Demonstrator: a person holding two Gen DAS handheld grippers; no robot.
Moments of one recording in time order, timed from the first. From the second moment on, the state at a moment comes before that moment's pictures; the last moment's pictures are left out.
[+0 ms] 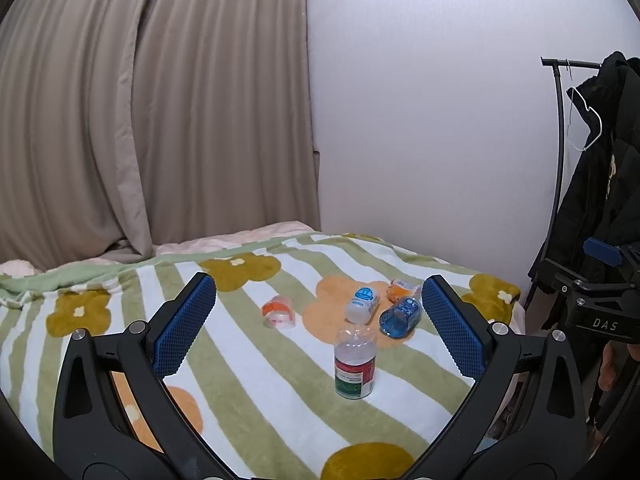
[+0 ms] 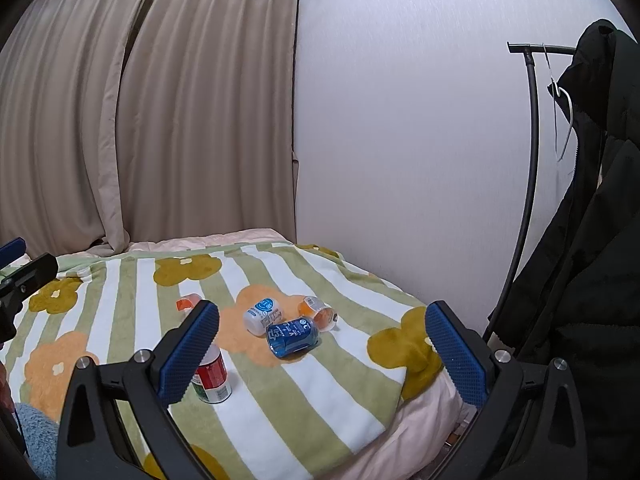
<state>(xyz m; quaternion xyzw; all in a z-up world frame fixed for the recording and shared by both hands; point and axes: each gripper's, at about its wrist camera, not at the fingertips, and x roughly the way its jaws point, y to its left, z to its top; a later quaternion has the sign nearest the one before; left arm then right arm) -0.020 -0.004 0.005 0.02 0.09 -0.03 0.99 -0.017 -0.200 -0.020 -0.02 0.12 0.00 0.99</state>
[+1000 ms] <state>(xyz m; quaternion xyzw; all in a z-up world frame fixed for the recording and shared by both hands) -0.023 -0.009 0.008 0.02 0.08 -0.04 1.00 -0.019 -0.196 -0.026 -0.01 0.12 0.00 0.99</state>
